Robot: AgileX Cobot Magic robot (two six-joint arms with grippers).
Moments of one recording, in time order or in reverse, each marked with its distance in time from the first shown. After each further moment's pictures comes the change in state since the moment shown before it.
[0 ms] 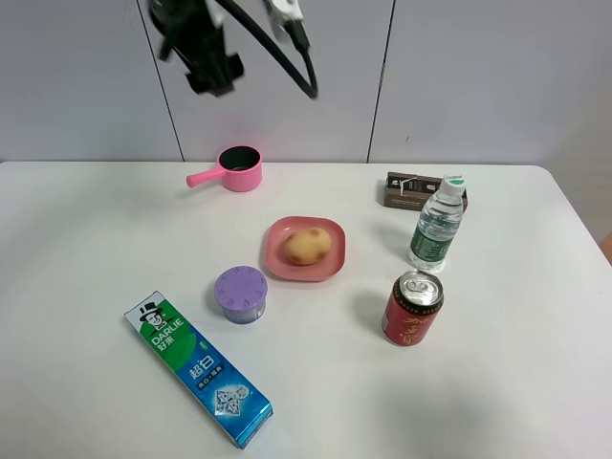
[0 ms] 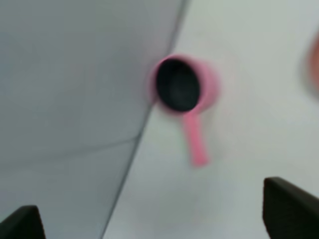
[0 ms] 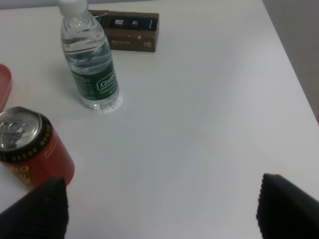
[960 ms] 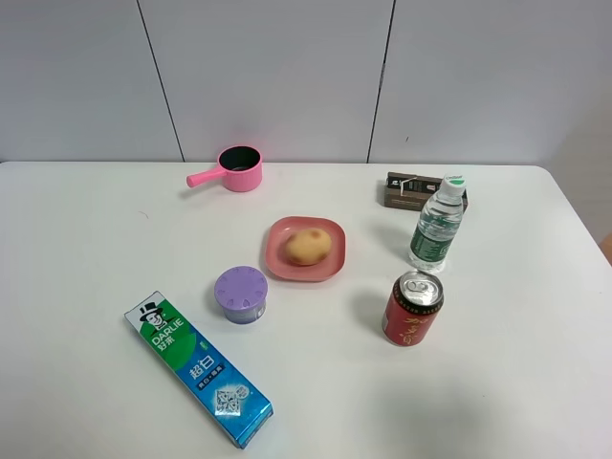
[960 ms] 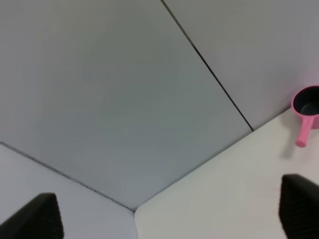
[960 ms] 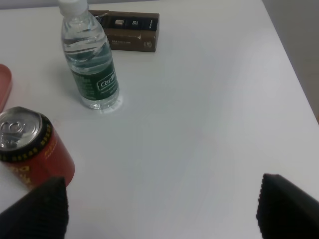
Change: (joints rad) left arm 0.514 -0.880 0.193 -0.381 0.057 0.094; right arm 0.000 0.000 0.000 0.000 0.000 0.000
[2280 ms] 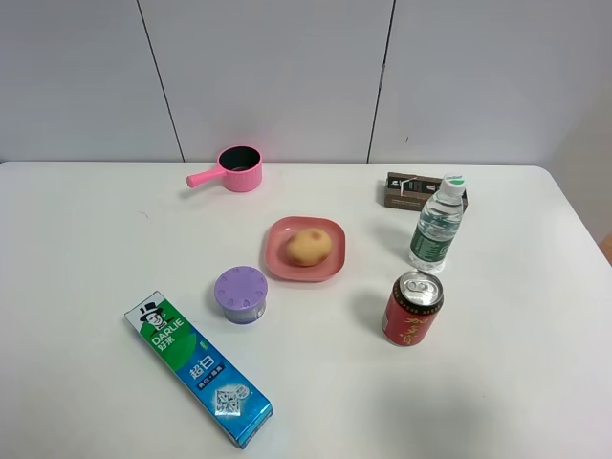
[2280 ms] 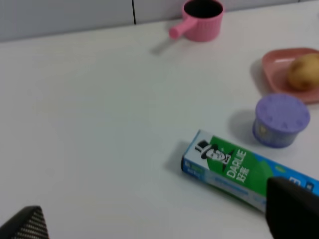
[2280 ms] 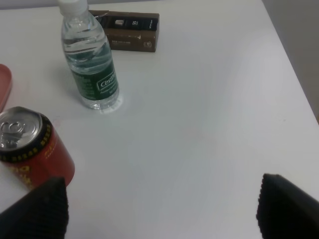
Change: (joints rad) left arm 0.000 -0.937 1.132 -0.114 -0.056 -0.516; right arm 0.000 0.000 0.000 0.000 0.000 0.000
